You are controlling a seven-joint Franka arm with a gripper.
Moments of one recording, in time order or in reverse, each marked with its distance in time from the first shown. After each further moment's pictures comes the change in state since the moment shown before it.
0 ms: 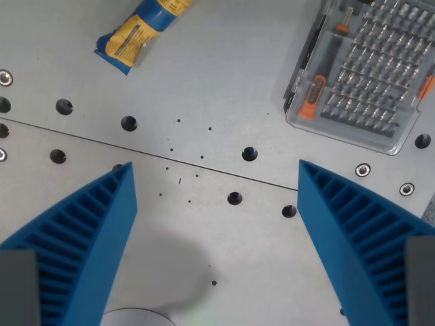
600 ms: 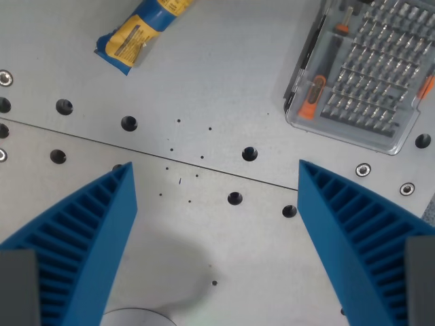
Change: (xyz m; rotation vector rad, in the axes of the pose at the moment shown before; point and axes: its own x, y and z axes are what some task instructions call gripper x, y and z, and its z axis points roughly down) arm 0.000 0.000 0.000 0.001 -0.001 0.004
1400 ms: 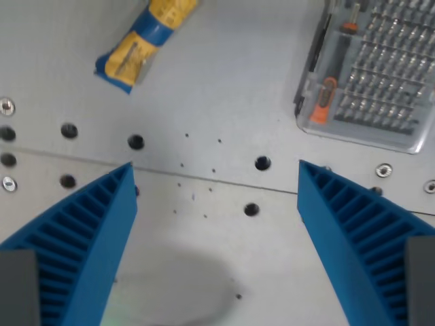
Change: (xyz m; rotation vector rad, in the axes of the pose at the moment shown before) arm 0.016 -0.003 0.029 0.008 -0.016 0.108
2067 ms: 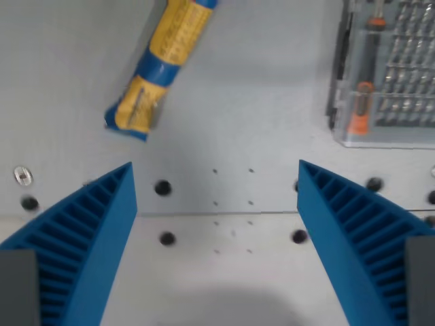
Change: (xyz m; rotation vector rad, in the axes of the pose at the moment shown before) arm 0.016 -0.013 0.050 0.005 0.011 0.204
